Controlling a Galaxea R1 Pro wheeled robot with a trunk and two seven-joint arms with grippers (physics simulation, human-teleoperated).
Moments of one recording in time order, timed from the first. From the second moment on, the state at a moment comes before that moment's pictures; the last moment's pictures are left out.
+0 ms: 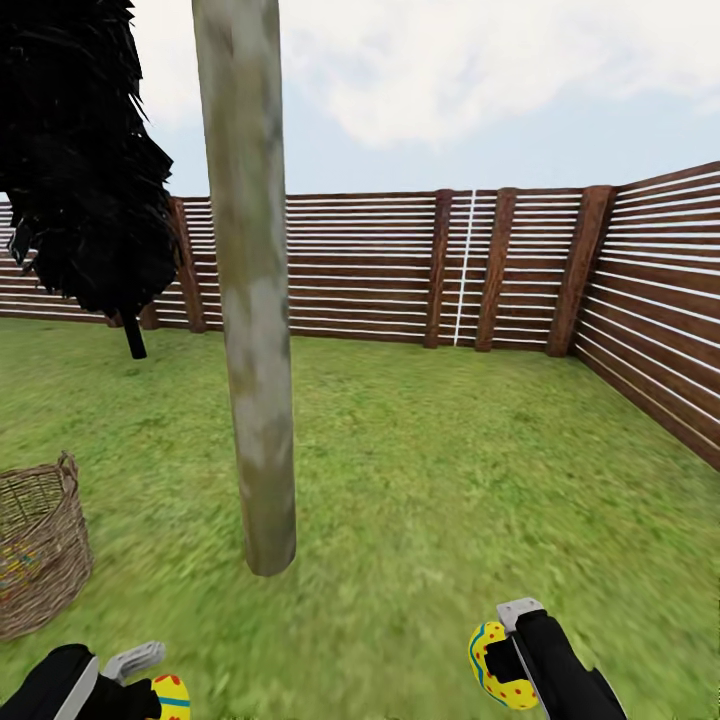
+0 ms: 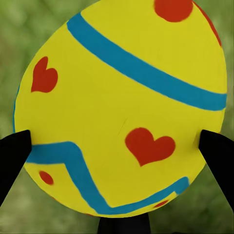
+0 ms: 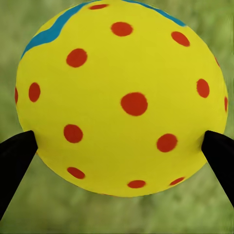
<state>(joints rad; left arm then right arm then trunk) -0.35 0.28 0.16 -0.68 0.18 0.92 -0.18 -0.37 0.00 -0.11 -0.84 0.41 0.80 0.19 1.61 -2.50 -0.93</state>
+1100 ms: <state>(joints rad) -0.35 0.28 0.16 -0.68 0.18 0.92 -0.18 -0.37 0.00 -0.11 -0.85 0.41 0.80 0.19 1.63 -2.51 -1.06</state>
